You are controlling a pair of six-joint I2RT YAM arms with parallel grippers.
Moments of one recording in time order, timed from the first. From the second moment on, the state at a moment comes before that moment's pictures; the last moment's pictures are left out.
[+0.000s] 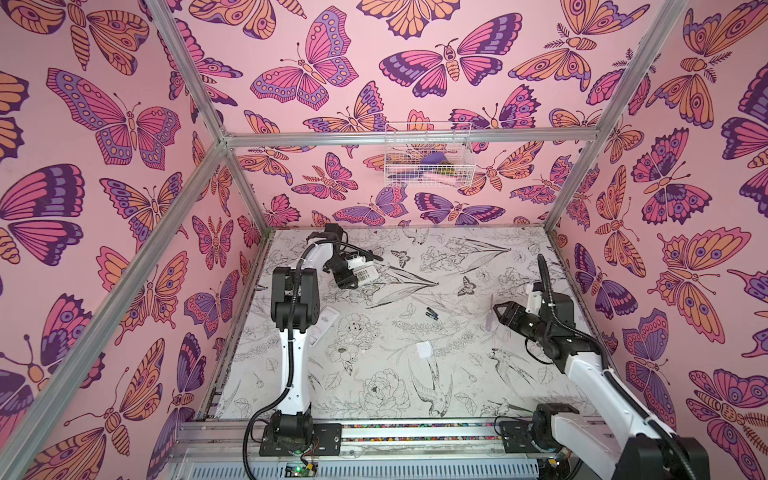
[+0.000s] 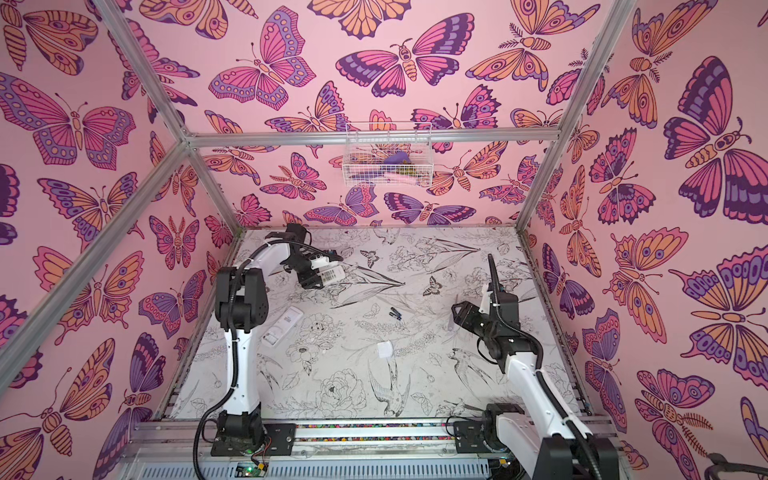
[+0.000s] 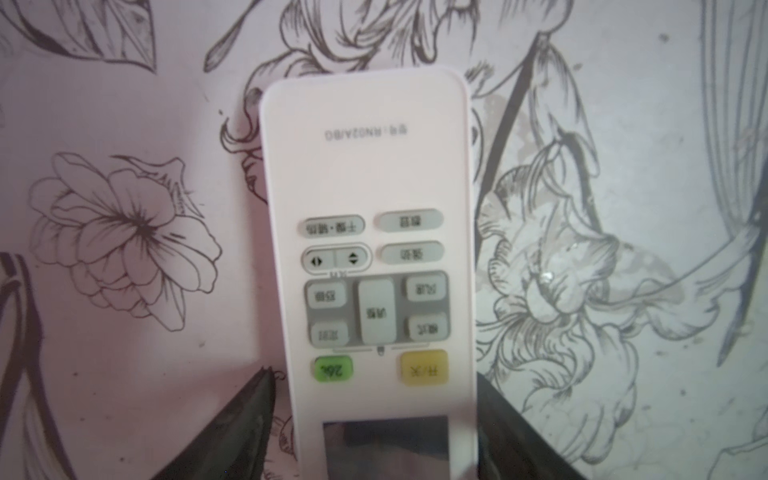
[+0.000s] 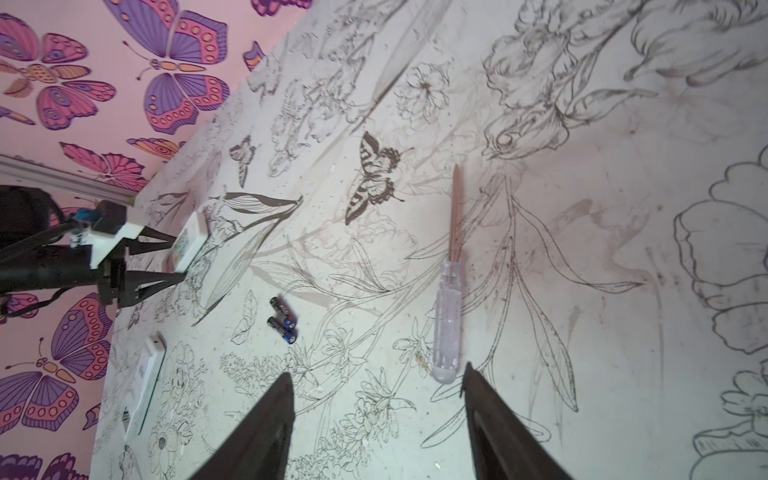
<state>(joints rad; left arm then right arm) -0.10 2.37 1.97 -0.98 0.31 1.11 0.02 0.92 0.49 -0.22 -0.32 0.55</state>
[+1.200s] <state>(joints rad) -0.43 1.69 1.42 -1.11 0.55 0.87 1.06 1.17 0.61 0.02 0.33 -0.88</state>
